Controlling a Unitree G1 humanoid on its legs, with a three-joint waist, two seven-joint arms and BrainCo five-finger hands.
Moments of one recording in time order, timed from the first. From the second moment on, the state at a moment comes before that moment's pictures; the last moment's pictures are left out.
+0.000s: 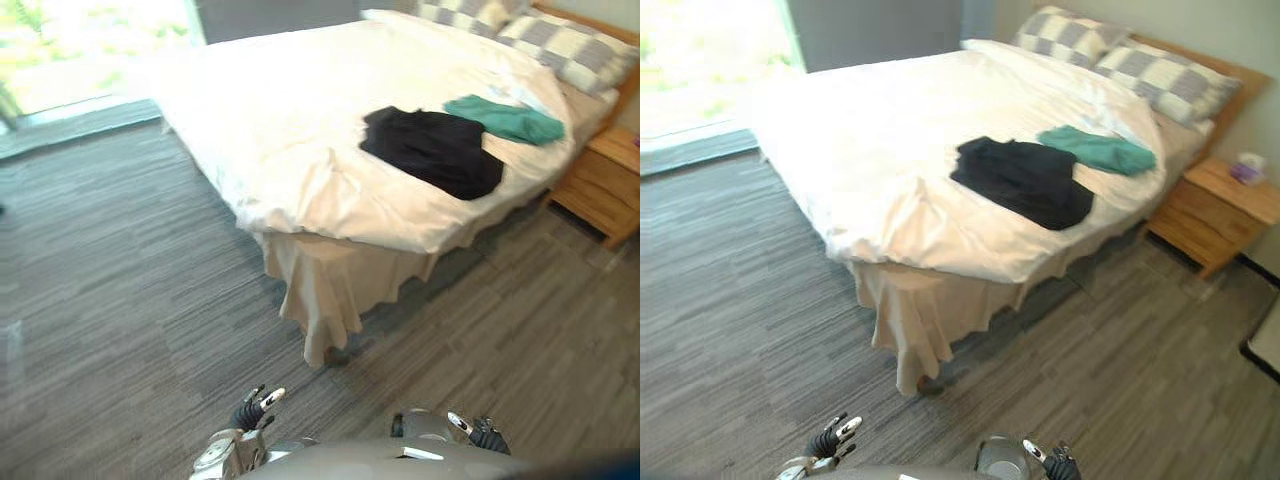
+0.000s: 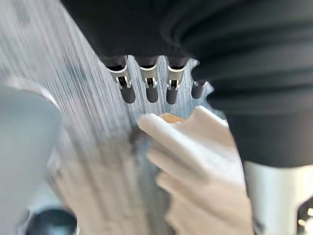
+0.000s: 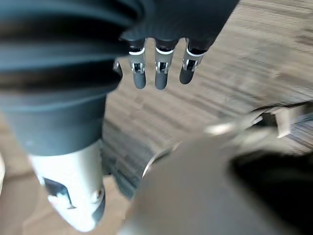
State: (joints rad) left arm 0.10 0.05 0.22 1.04 -0.22 -0.08 -0.28; right arm 0.20 0.02 -0.47 1.04 0.07 -0.21 0.09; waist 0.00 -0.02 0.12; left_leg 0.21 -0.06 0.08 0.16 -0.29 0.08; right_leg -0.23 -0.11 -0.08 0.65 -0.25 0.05
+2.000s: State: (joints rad) left arm 0.11 0.05 0.28 1.08 -0.18 -0.12 -0.15; right arm 0.16 -0.08 -0.24 1.08 0.13 -0.33 0.33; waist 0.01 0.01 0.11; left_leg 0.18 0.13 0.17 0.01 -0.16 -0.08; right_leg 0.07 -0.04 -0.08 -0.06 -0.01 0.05
